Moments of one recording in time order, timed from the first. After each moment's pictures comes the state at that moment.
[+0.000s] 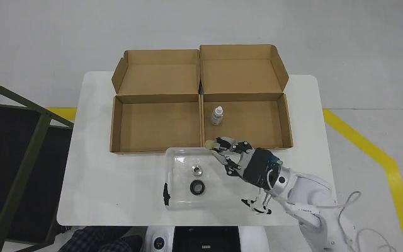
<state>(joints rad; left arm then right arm) -0.01 -0.37 -0.75 -1.25 2.03 -0.40 0.22 -1.50 -1.12 1.26 -2.15 -1.20 -0.54 0.08</state>
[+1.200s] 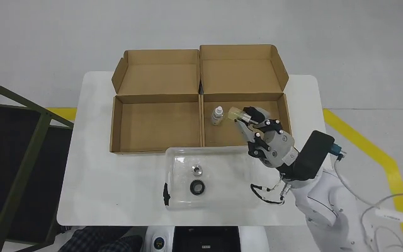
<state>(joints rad) -0.01 -0.37 -0.75 -1.25 2.03 -0.40 0.22 -1.47 -1.13 1.34 -2.23 -1.05 -0.44 -0.06</state>
